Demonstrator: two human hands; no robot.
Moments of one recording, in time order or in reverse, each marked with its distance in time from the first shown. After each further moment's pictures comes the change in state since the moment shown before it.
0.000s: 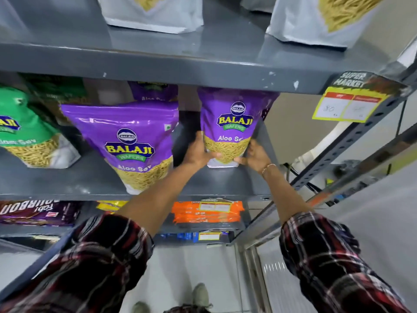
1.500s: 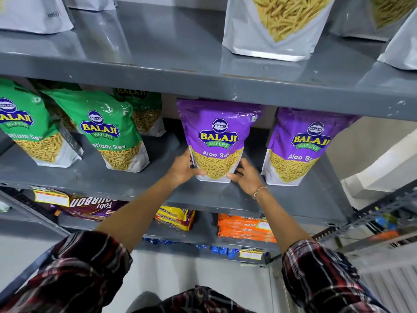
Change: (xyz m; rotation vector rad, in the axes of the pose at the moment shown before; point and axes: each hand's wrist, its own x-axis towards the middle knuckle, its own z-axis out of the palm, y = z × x) left_hand -0.025 -0.116 -0.197 -0.033 -0.042 -0.079; right_hand 0.001 -0.023 0.198 -0.047 -0.167 -0.107
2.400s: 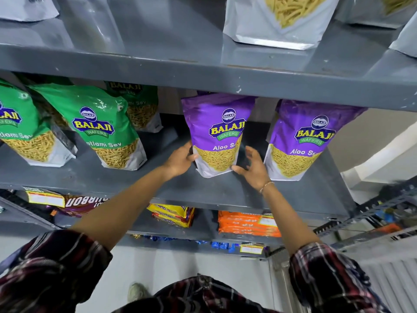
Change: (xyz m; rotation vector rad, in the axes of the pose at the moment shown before) left_hand 0.006 0.015 -0.012 0.178 -0.055 0.026; right_hand 0.006 0.003 -0.011 -0.101 0.157 0.005
